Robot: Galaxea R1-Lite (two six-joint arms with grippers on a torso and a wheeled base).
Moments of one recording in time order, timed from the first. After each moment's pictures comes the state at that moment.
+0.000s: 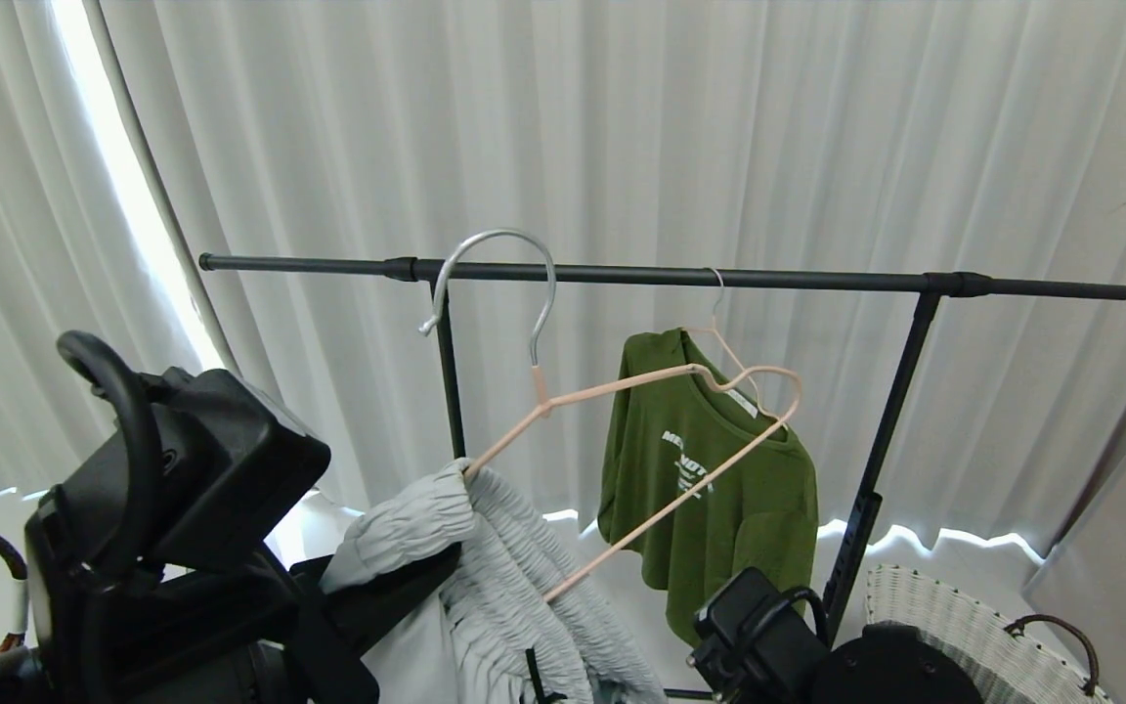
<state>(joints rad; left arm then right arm) -1.01 1.18 -0.69 -0.08 0.34 0.00 1.20 1.79 -0.44 -0.85 -0.40 0.20</state>
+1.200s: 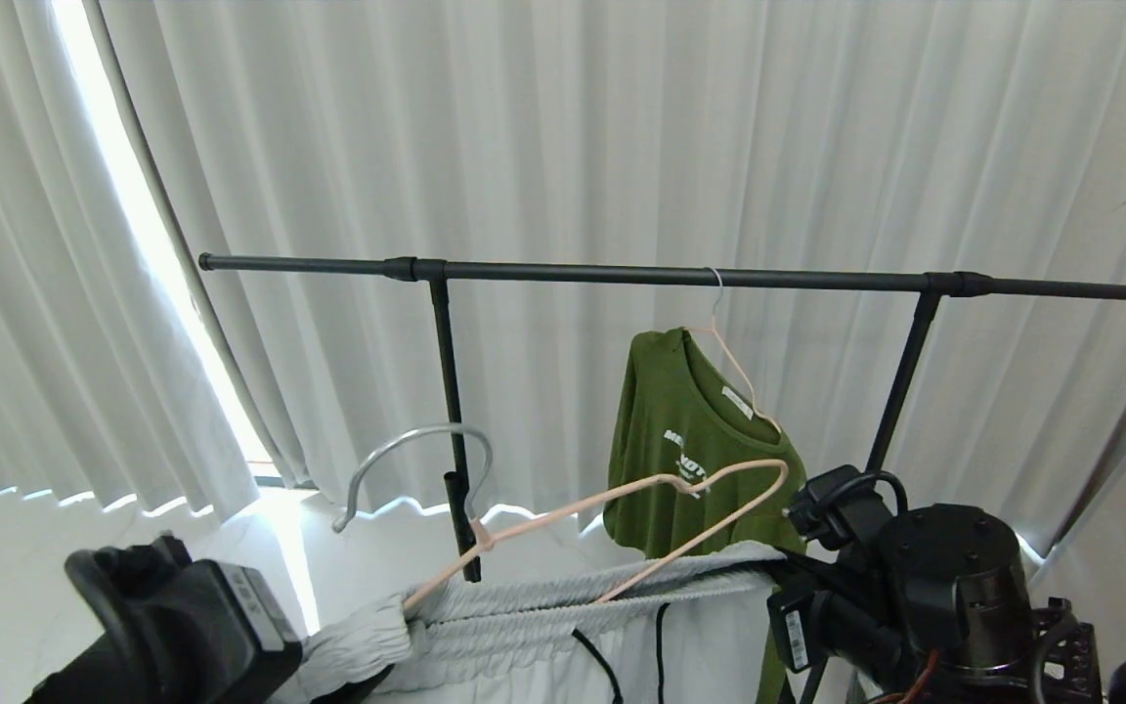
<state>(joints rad) -1.03 1.08 -0.47 -0.08 0.39 0.16 0.87 1.74 -0.41 -0.86 -0.43 0.18</state>
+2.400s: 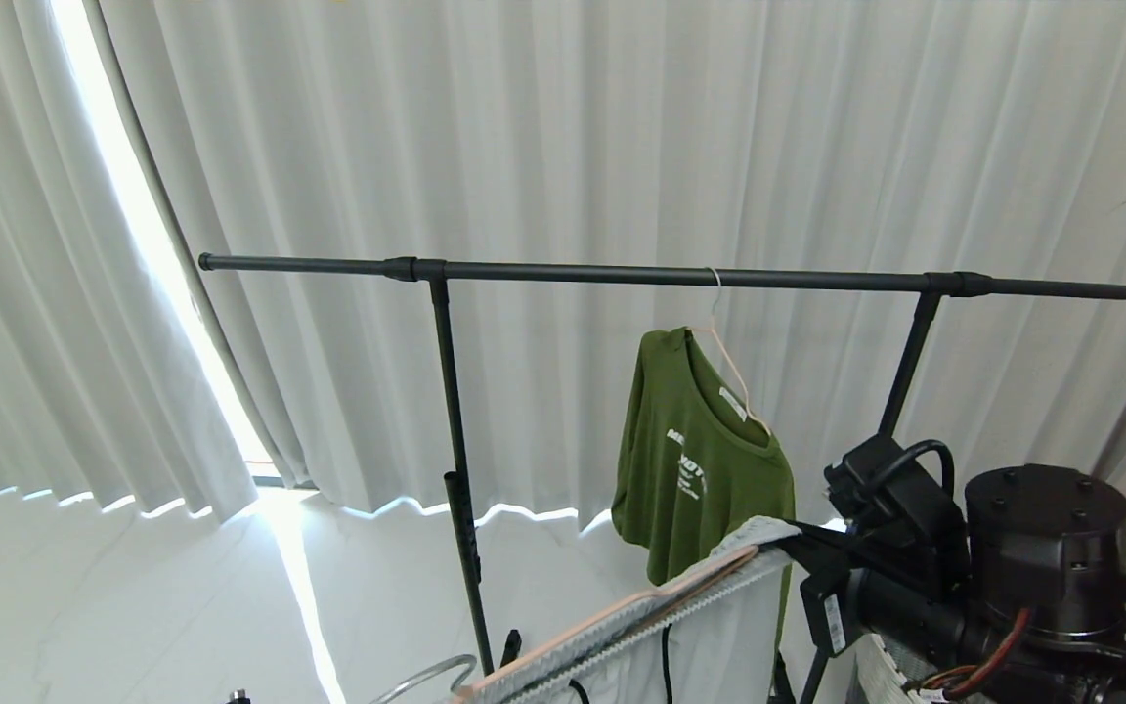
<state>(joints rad) -1.02 1.07 -0.32 -0.02 0.22 0.29 0.81 1.61 -0.41 -0.82 -0.24 0.01</state>
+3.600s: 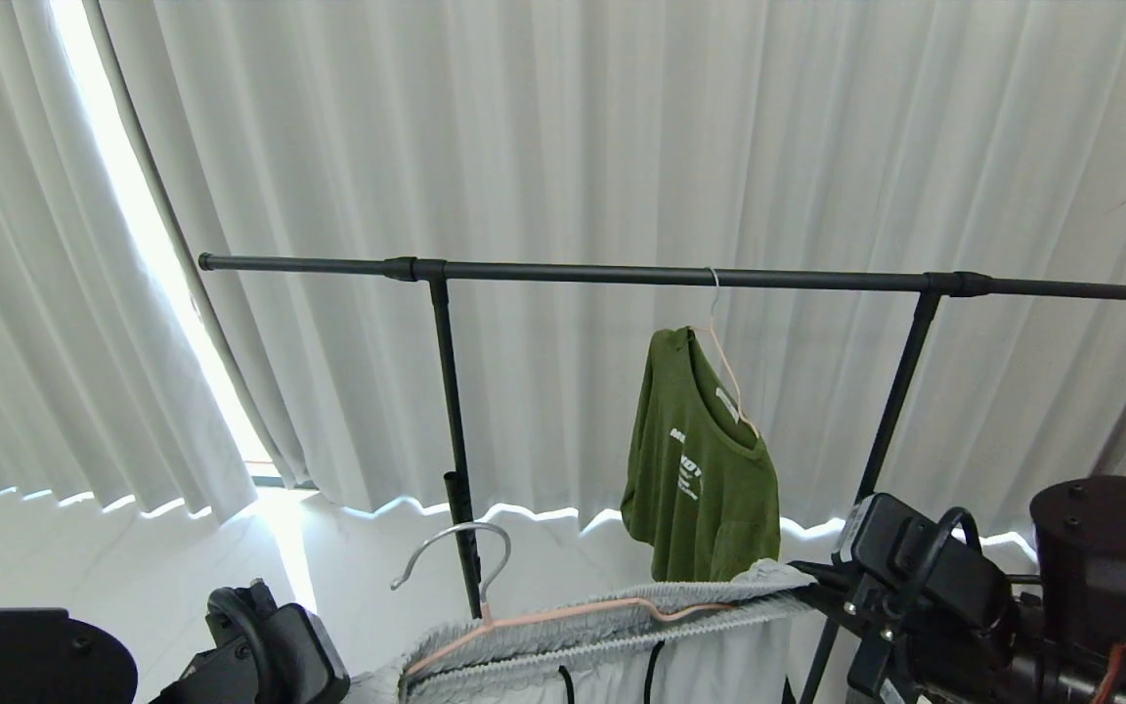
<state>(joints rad) -0.83 1.15 -0.37 -0.07 0.20 0.23 0.85 1.46 -0.41 -0.60 -0.11 -0.33</state>
